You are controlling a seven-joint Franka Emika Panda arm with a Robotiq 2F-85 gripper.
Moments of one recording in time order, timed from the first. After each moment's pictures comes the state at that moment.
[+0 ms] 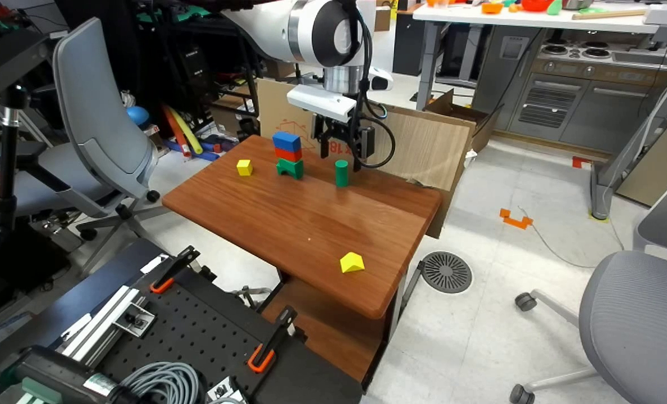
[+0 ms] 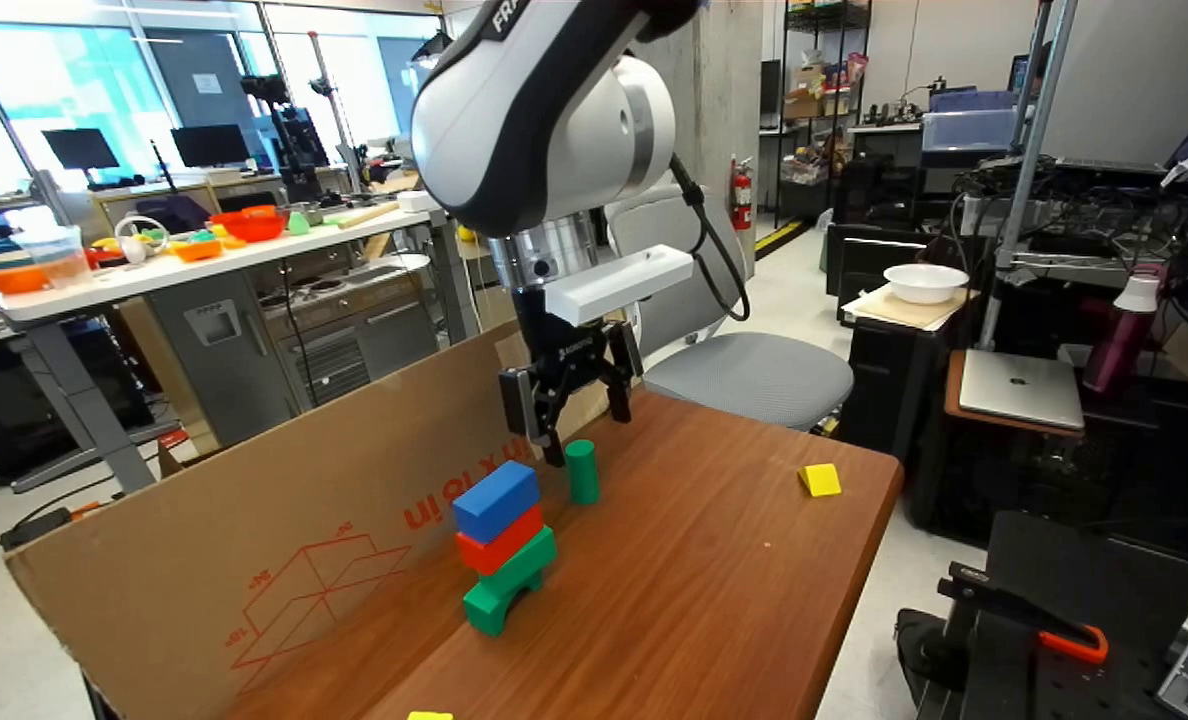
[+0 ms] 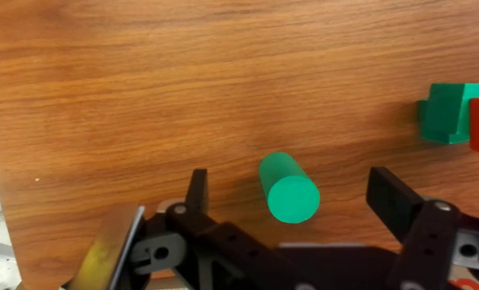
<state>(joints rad) -0.01 0.74 -0.03 -1.48 0.01 2.07 0.03</state>
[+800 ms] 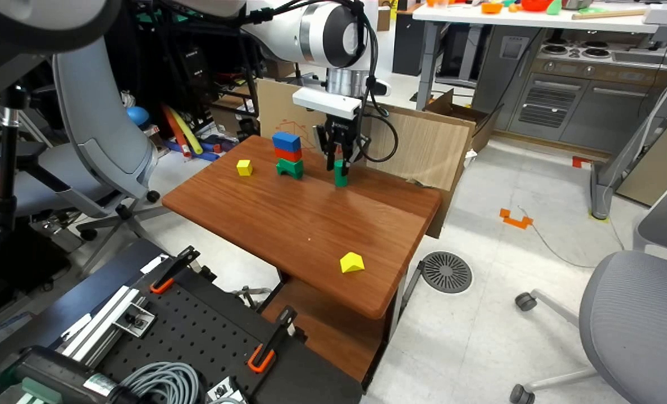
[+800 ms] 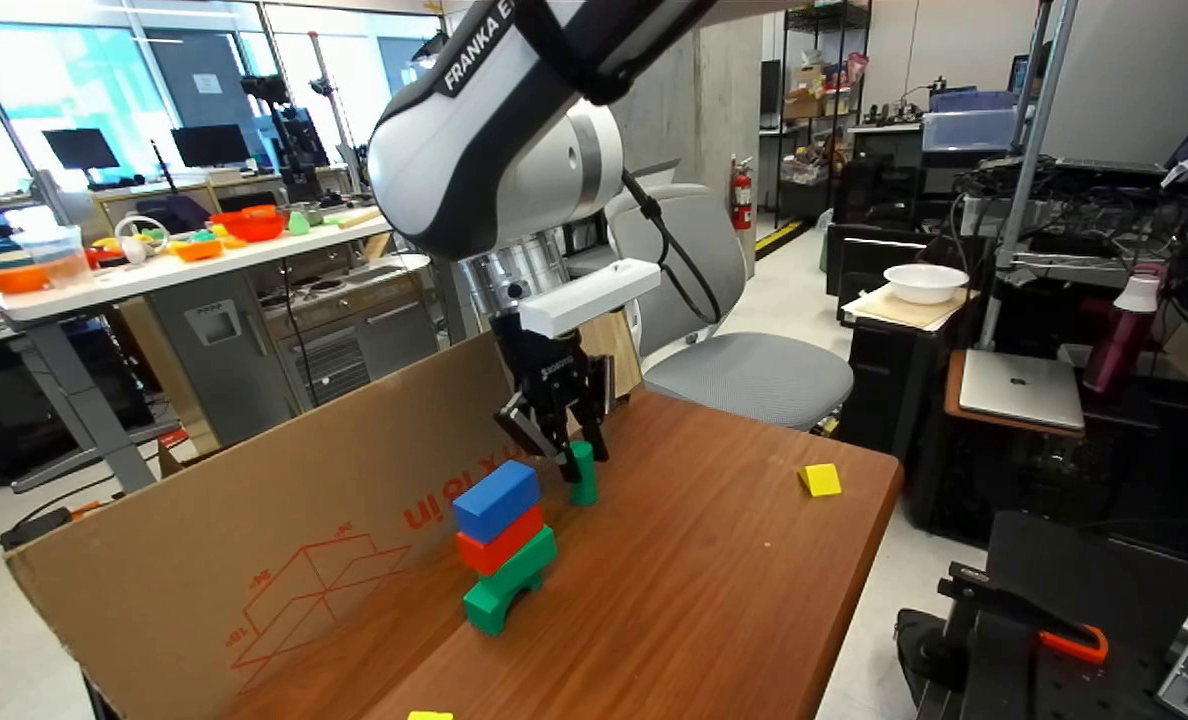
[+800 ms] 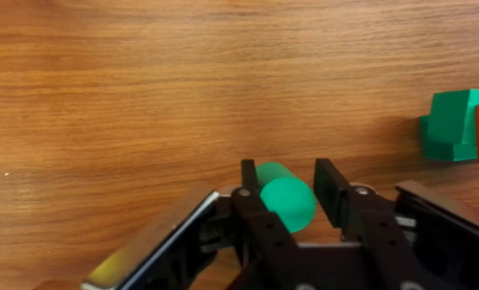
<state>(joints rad) 0.00 0.90 -0.02 -1.23 -0.01 1.86 -0.01</state>
